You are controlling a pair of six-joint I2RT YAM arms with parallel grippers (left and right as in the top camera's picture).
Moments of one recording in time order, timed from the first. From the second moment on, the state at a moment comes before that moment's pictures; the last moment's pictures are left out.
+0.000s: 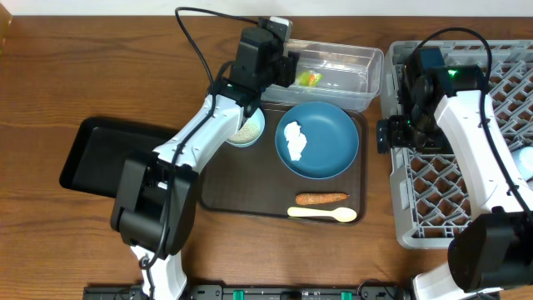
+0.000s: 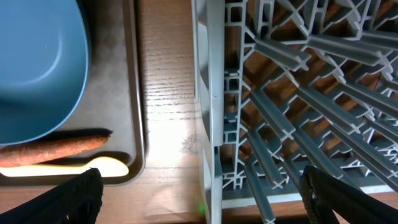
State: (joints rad) left arm -0.41 1.95 1.44 -0.02 0.12 -0.15; right arm 0.09 1.72 1.52 -1.39 0.08 0.15
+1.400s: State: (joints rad) left arm -0.61 2.01 1.38 -0.55 0.16 -0.16; right arm 0.09 1.72 1.52 -1.38 0.07 0.15
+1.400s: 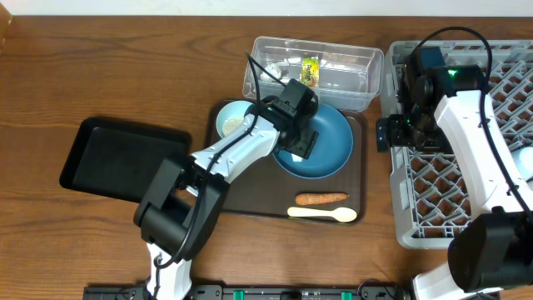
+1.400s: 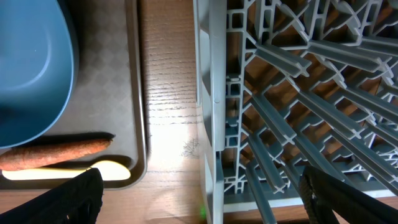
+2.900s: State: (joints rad) left arm -0.61 2.06 1.38 -0.50 0.16 -0.15; right arm 0.09 1.72 1.52 -1.38 0.07 0.15
